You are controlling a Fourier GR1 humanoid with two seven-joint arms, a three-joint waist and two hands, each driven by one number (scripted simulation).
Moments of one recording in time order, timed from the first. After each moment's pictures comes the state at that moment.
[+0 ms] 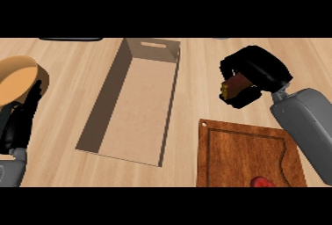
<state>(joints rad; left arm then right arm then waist) -0.14 0.43 0.06 -1.32 -0.14 0.17 0.07 -0.71 -0.51 0.38 -1.24 0.65 0.10 -0.20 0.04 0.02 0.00</state>
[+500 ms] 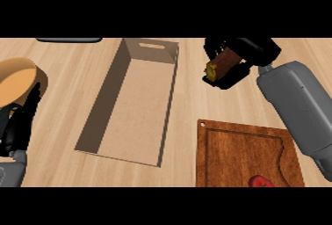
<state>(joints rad) -0.13 0.42 0.07 -1.32 -0.15 0.17 0.06 -0.92 -0.39 0.27 -1.02 0.54 0.11 -0.51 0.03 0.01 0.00</state>
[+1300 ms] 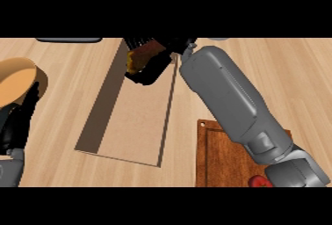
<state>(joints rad) -0.15 0.42 0.10 -1.27 -0.16 0.13 0.04 -1.23 -0.04 0.21 -0.77 0.44 0.18 -0.24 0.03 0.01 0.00</state>
